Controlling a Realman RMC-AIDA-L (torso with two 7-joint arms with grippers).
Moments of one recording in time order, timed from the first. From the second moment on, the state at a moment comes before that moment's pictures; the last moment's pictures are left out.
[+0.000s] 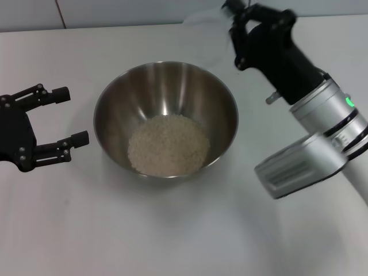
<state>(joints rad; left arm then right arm) -0.34 -2.00 0.71 0.76 1.76 1.80 -1.06 0.65 2.09 -0.03 0.27 -1.70 -1.53 -1.10</state>
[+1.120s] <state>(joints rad) -0.34 -2.00 0.71 0.78 1.76 1.82 -1.06 0.46 2.08 -0.02 -0.09 -1.78 -1.32 0.38</state>
